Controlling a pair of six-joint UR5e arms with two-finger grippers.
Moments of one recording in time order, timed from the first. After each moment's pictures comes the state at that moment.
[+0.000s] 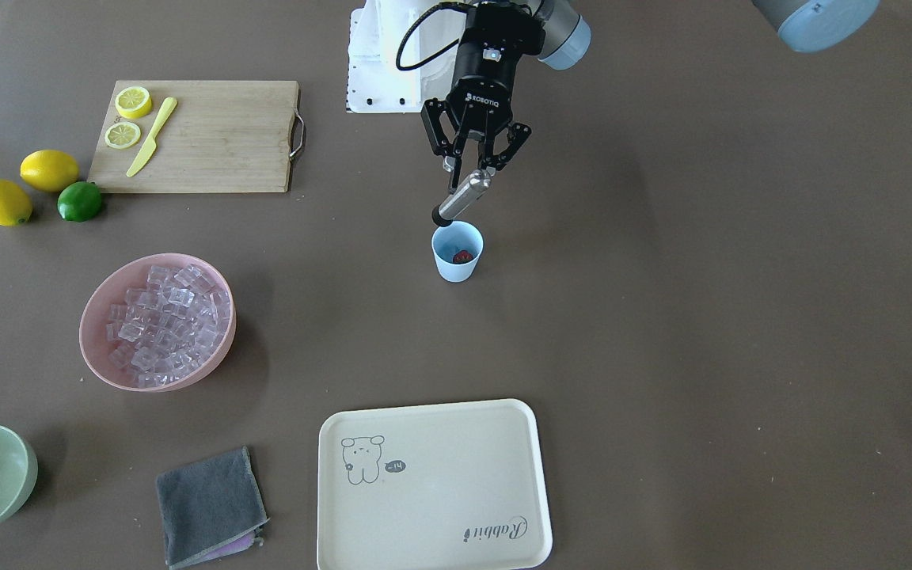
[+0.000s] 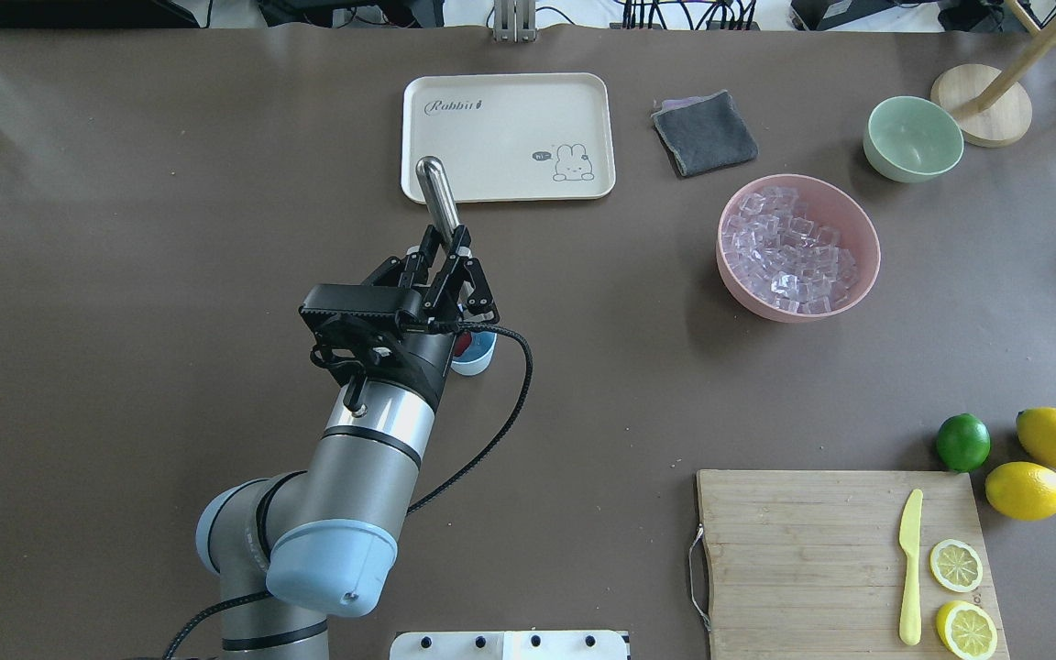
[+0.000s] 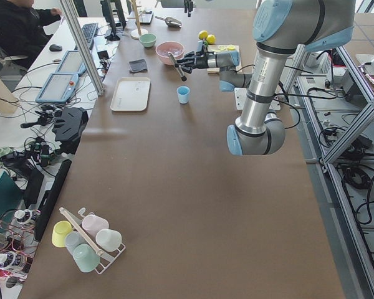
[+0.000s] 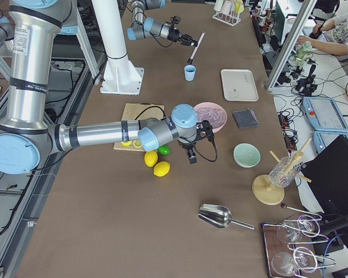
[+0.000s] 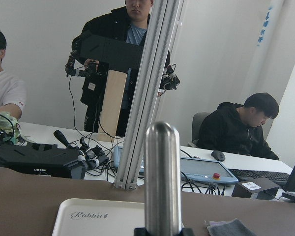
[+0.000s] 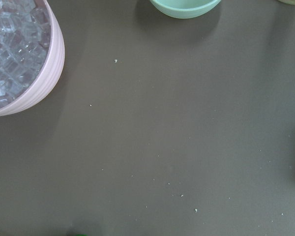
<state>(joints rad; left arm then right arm) -0.20 -2.12 -1.74 -2.33 -0.49 -1.08 1.33 -1.75 1.86 -1.21 2.43 0.18</state>
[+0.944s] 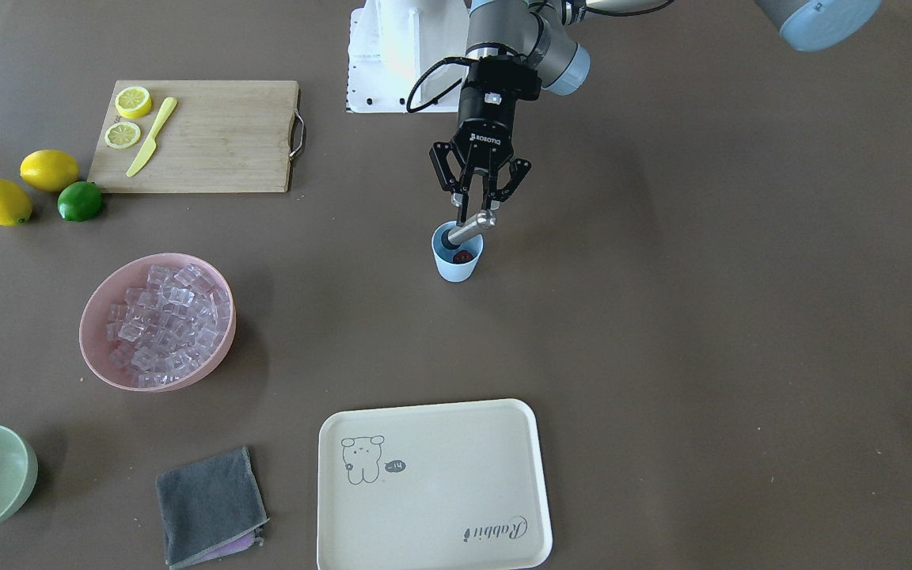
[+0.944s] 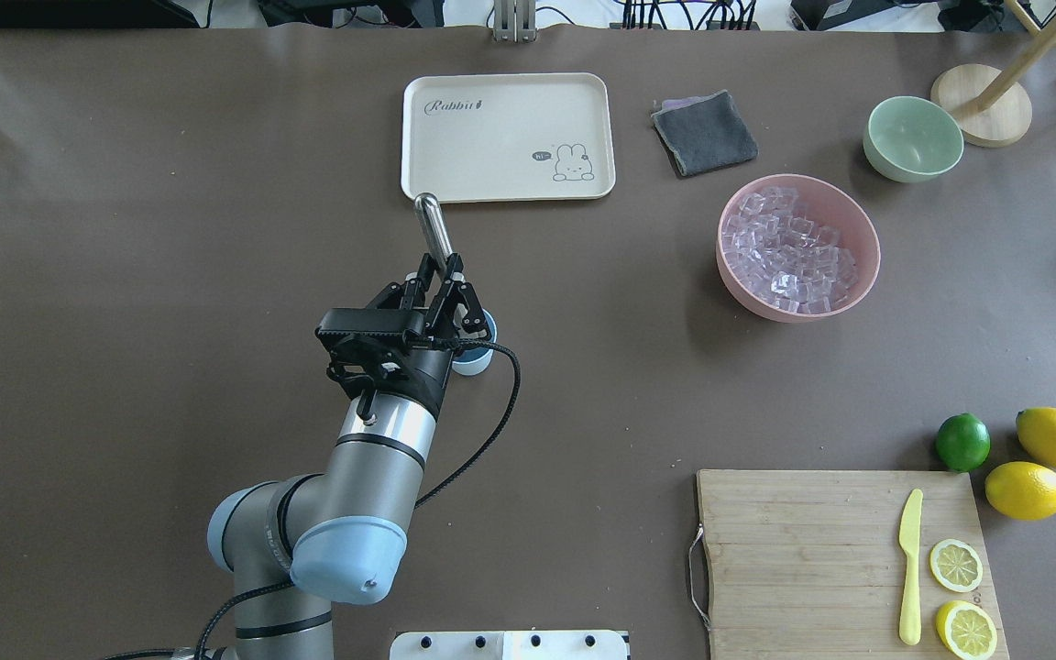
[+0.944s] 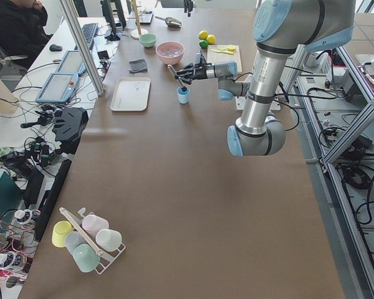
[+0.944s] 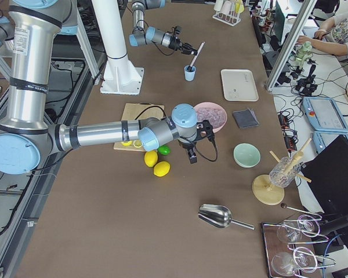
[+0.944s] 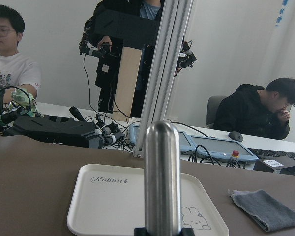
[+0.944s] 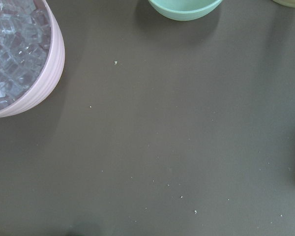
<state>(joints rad) -0.20 -2.11 -1.66 -2.35 -0.50 -1.14 1.34 -1.75 1.86 -1.21 2.42 0.18</state>
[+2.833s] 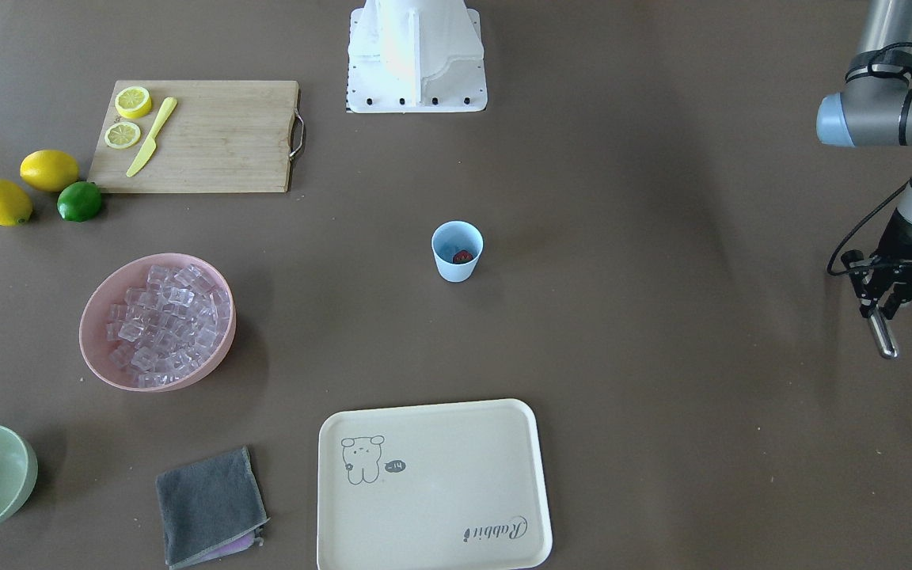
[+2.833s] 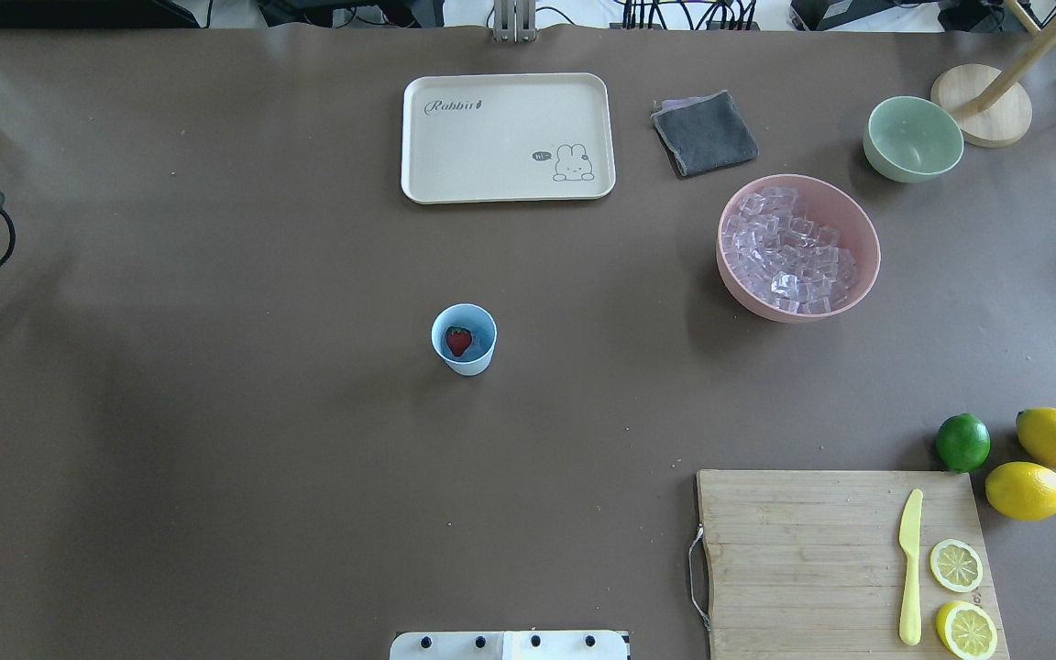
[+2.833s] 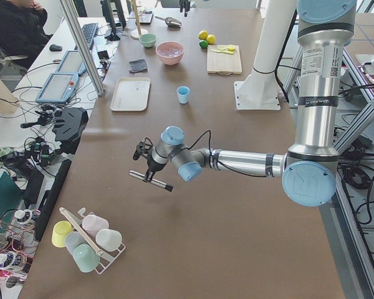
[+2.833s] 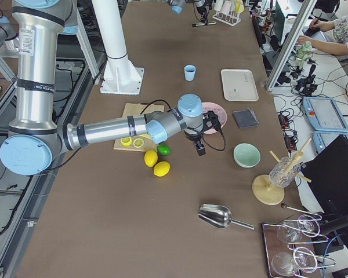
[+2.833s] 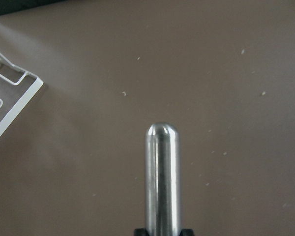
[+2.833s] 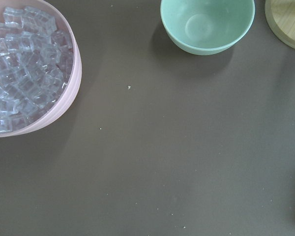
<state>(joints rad) -1.07 -1.58 -1.45 -2.35 -1.86 -0.47 1.31 -1.68 1.87 -1.22 2.37 0.15</state>
